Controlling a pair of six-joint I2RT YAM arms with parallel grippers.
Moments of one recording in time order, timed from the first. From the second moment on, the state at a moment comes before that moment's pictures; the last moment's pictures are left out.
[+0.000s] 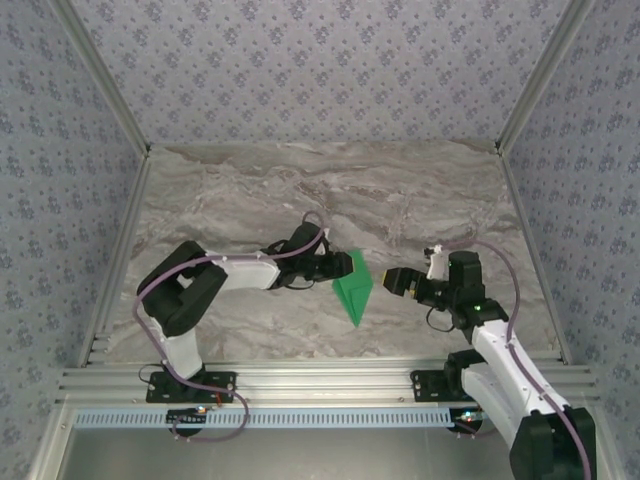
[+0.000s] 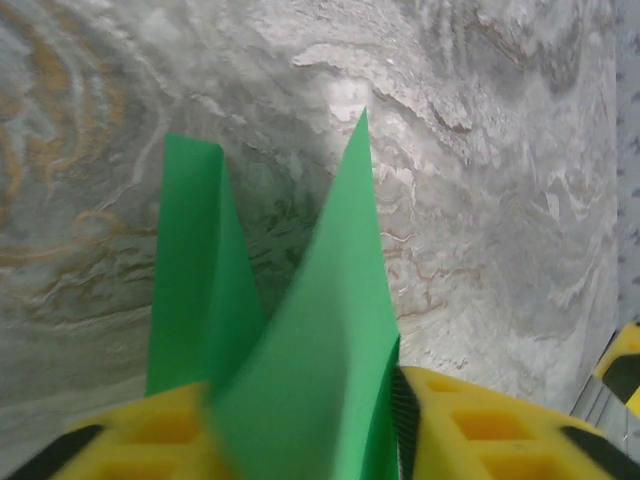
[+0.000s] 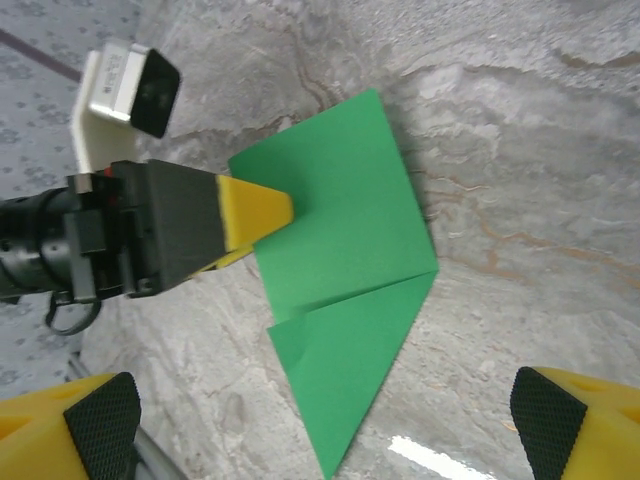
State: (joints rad) left arm -0.82 1.83 0.92 0.20 0.33 -0.91; right arm 0.13 0.79 0.32 -0.23 -0.69 0.53
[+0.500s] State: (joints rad) left arm -0.75 1.76 0.75 0.41 0.47 -0.92; right arm 0.12 1.16 0.32 0.18 -0.91 0.52
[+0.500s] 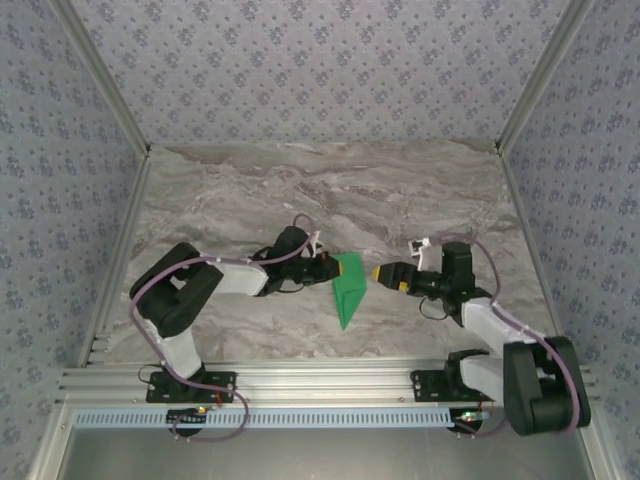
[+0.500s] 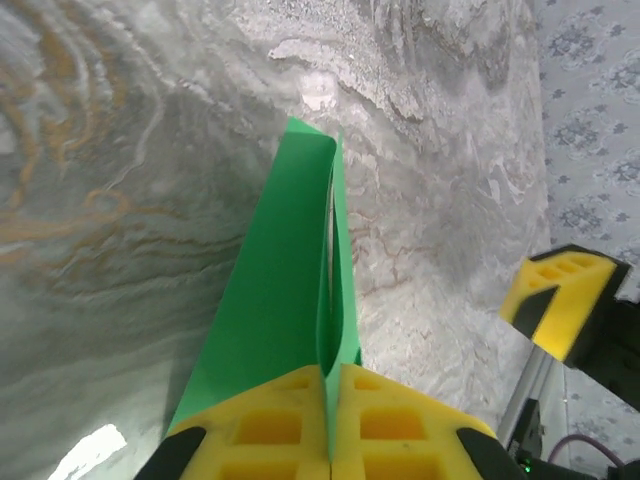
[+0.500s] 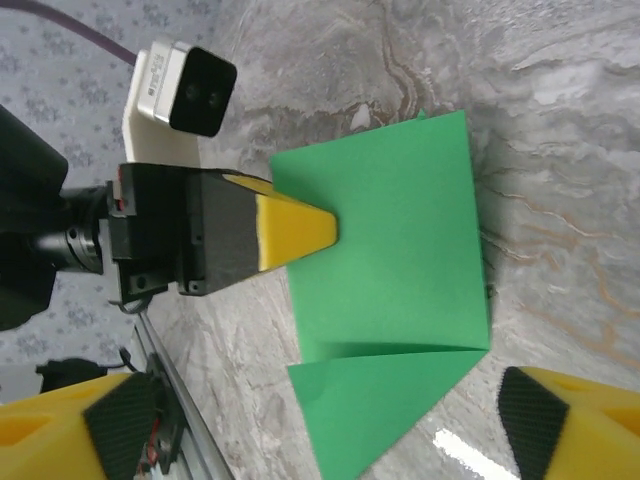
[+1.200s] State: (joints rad) left arm -0.73 1.62 0.65 0.57 0.63 -0.92; right arm 0.18 1.59 0.52 0.47 -1.12 0.46
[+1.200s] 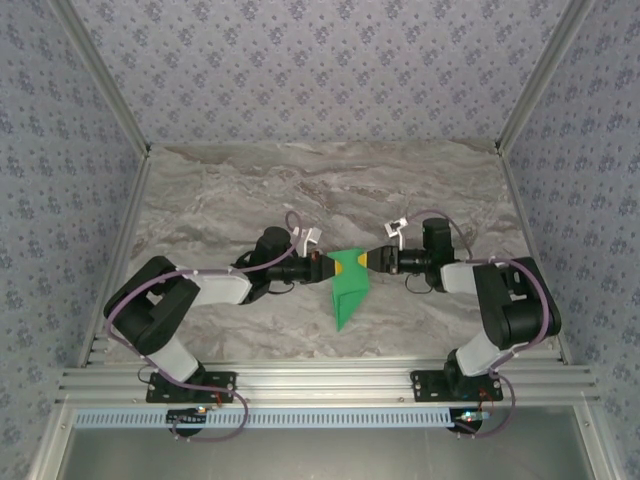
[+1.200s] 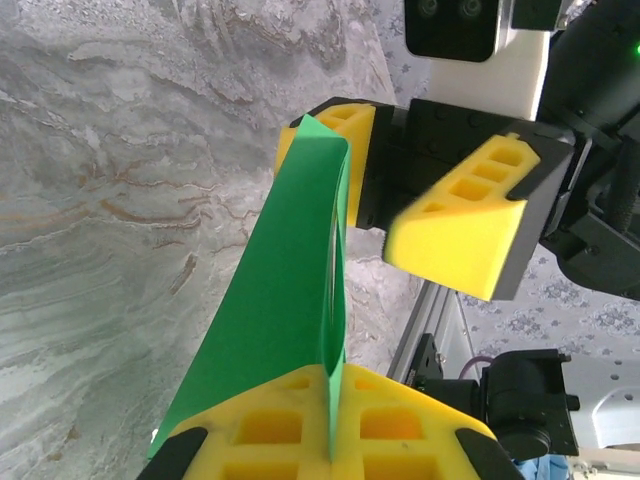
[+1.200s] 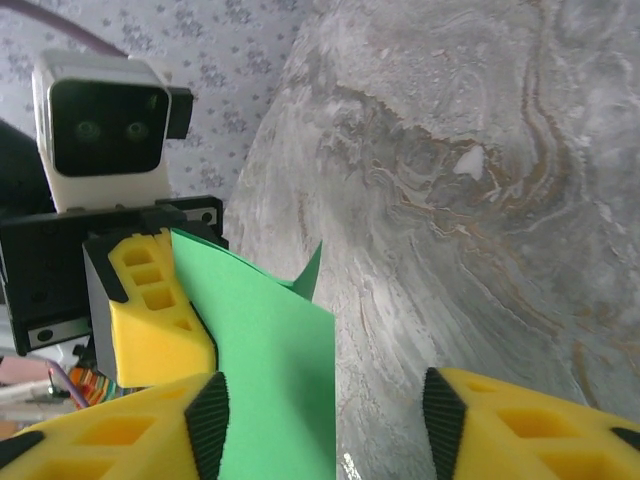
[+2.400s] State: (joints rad) left arm -0.86 1.32 0.75 -0.09 0.14 -0.60; right arm 0.28 1.60 0.71 -0.09 -0.88 0.40
